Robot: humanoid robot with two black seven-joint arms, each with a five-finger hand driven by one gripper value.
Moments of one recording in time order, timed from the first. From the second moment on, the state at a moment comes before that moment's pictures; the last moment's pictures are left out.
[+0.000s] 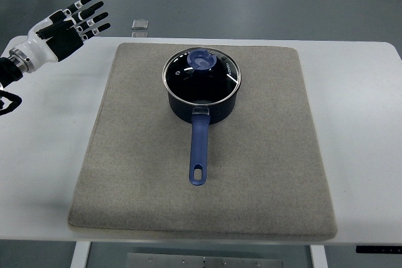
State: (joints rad) left arm -0.83 0.54 -0.70 -0.64 -0.10 -0.61 -0.01; right arm 0.04 0.00 -0.06 0.21 0.07 -0.12 0.04
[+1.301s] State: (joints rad) left arm -1.07 0.63 -0.69 -0.77 0.90 -0.61 -0.24; right arm 0.04 0.00 -0.06 0.21 0.07 -0.12 0.04
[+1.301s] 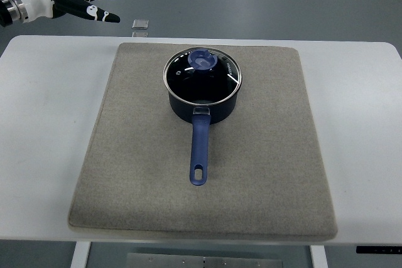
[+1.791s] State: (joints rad) left arm -1.19 0.64 -0.59 -1.00 1.38 -0.61 -0.25; right arm 0.04 0.00 -0.05 0.21 0.07 -0.12 0.04
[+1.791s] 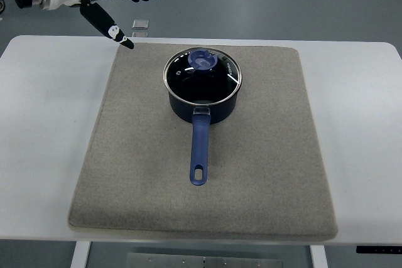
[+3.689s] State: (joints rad) left arm -1.28 0.31 -0.41 -0.96 1.77 -0.49 -0.23; right arm 0.04 0.00 -0.06 0.21 0.07 -0.12 0.04
